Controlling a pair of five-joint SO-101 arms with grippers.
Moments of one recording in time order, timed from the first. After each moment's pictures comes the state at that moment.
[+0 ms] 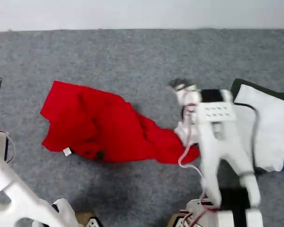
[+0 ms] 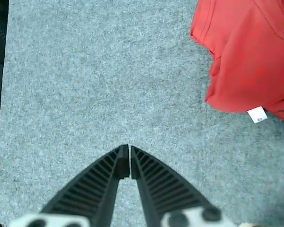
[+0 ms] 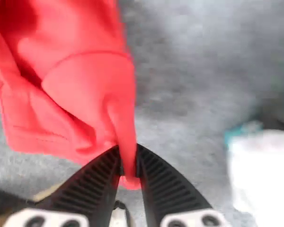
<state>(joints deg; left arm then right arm) -45.2 -38.5 10.2 98.8 -33.5 -5.5 -13.2 19.3 90.5 22.1</state>
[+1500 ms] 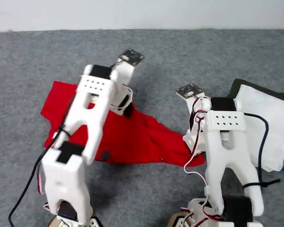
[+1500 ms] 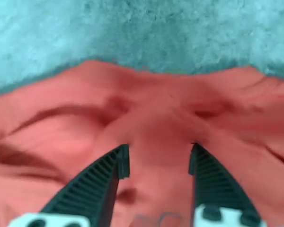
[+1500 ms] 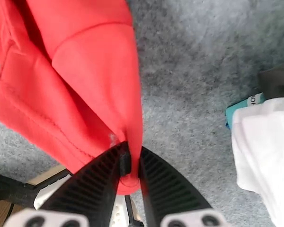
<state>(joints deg) 11.6 29.4 -17.6 84.4 -10.3 -2.6 -15.6 25.8 92.1 24.9</state>
